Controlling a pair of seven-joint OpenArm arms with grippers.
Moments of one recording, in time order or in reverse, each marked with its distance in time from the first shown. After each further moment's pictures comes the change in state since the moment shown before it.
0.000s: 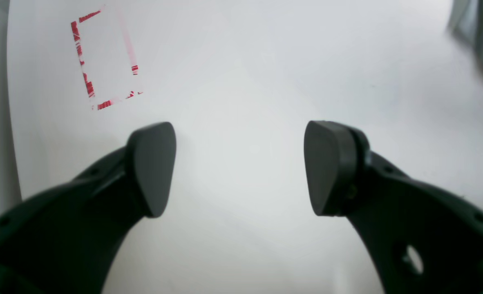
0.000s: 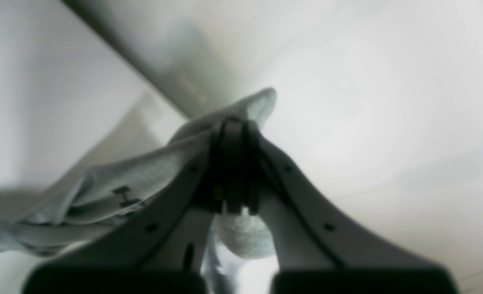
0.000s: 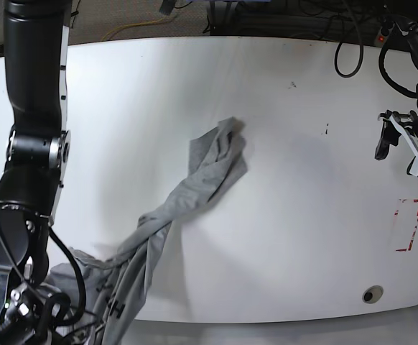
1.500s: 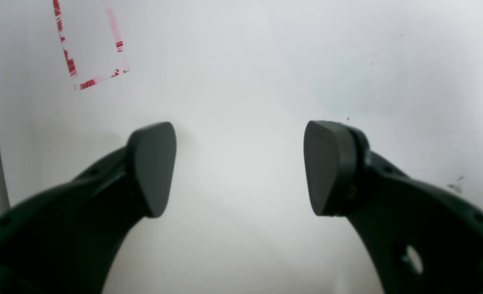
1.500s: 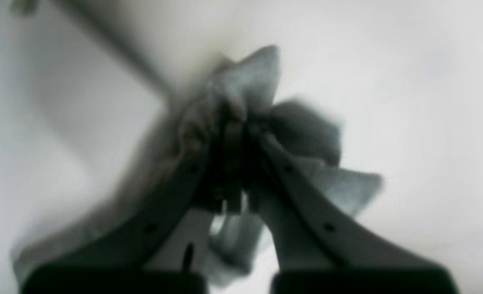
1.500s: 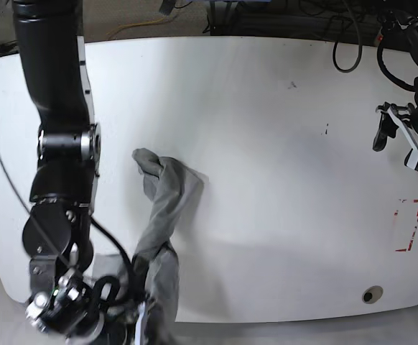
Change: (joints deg) left arm 2.3 0.2 0.0 -0.2 0.1 0.0 0.0; right arm -5.0 -8.4 -0.5 2.0 0.0 -0.2 3.9
